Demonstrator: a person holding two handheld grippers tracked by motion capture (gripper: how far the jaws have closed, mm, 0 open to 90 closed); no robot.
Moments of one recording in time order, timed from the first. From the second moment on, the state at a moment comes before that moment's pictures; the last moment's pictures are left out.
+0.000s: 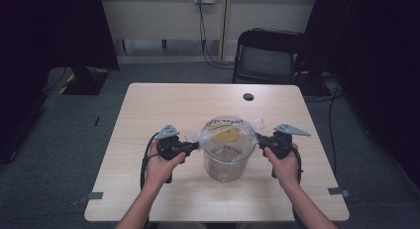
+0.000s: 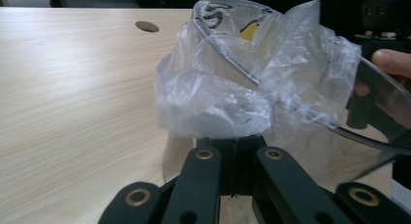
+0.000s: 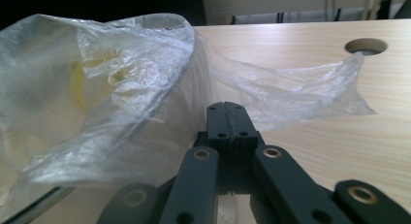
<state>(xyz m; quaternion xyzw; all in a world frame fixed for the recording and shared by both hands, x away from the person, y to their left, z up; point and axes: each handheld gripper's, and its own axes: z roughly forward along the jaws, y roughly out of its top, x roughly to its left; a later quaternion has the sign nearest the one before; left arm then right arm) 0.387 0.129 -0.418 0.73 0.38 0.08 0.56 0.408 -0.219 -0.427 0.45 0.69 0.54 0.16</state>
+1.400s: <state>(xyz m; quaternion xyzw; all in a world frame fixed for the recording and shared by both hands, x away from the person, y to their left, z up) 0.377 0.127 -0.375 0.73 0.34 0.10 0.59 0.411 -0.216 -0.380 0.40 0.72 0.54 0.16</state>
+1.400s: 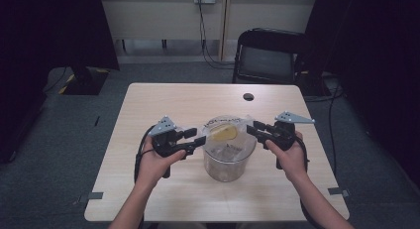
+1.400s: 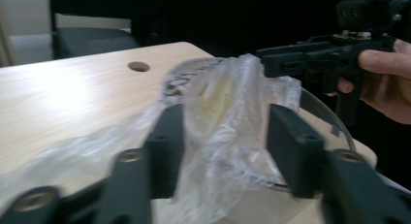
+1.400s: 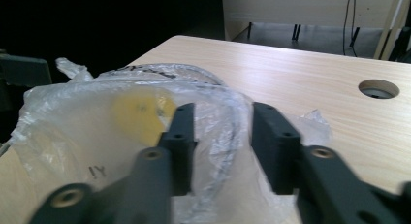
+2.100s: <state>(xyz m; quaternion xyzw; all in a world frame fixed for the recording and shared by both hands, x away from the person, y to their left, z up) 0.359 0.126 -0.377 0.75 0.34 0.07 0.57 0.386 -0.231 -0.377 0.41 0.71 0.56 0.15</state>
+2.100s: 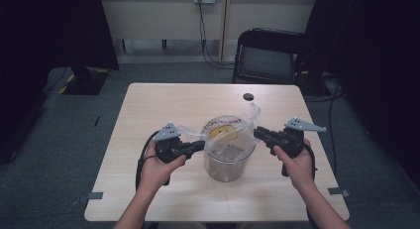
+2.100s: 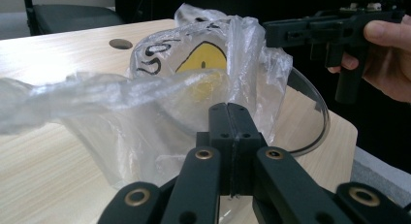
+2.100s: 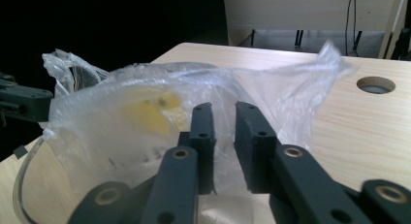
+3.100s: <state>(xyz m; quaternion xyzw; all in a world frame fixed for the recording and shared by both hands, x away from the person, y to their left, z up) 0.387 0.133 -0.389 0.72 0.36 0.10 0.58 0.412 -0.208 -0.403 0.49 0.62 0.60 0.16</state>
